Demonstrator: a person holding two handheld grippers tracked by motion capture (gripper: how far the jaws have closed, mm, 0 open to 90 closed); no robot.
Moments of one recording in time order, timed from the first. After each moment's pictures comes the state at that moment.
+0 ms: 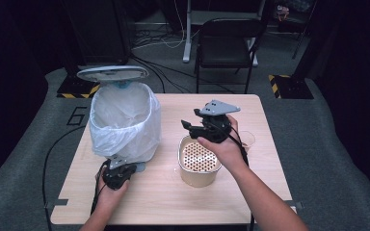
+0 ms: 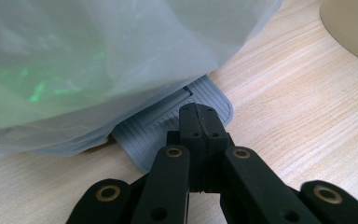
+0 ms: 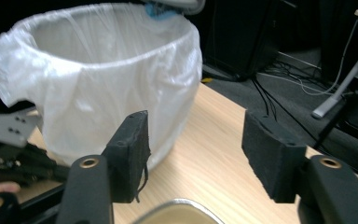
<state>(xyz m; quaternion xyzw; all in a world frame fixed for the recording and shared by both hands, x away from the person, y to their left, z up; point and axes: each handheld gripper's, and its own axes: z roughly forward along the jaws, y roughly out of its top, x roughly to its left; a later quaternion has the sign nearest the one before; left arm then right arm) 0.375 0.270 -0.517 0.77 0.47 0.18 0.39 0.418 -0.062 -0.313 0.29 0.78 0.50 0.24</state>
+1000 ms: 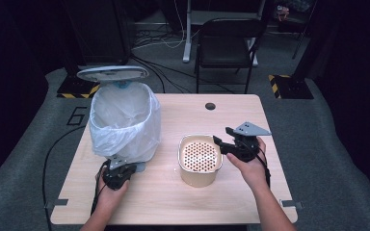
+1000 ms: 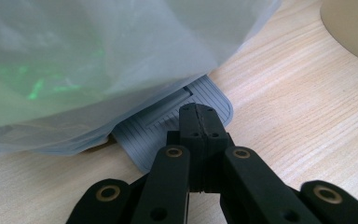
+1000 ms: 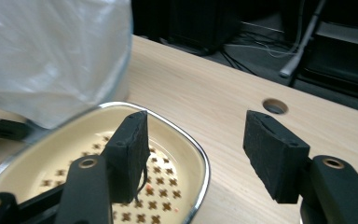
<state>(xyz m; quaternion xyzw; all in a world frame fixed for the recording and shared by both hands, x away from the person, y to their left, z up) 0.374 0.270 -0.518 0.77 0.47 0.19 0.39 0.404 -0.146 -0.383 0.39 0.75 0.48 0.25</state>
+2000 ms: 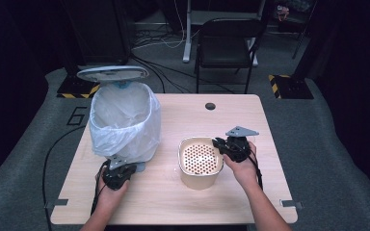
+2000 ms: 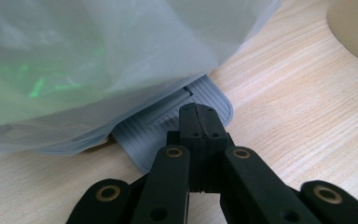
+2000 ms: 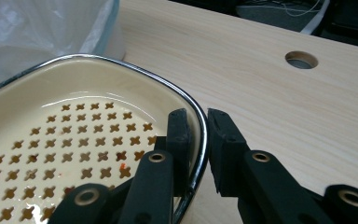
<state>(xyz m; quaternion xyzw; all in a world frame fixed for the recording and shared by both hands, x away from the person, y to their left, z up) 0.374 0.270 -0.518 0.77 0.47 0.18 0.39 0.430 -0.140 -0.428 0.40 0.77 0.45 0.19</state>
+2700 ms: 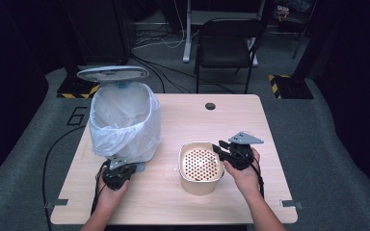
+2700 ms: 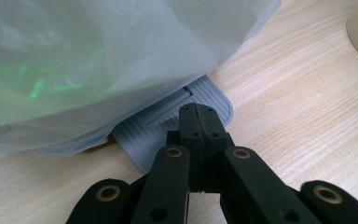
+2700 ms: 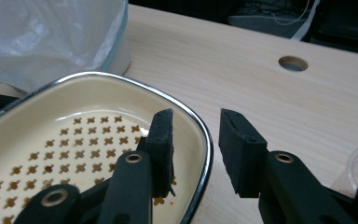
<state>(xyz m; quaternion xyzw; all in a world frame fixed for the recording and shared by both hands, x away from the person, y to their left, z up) 0.374 0.270 -0.518 0.77 0.47 0.19 0.39 0.399 -0.140 -0.418 0.42 0.75 0.46 0.21</state>
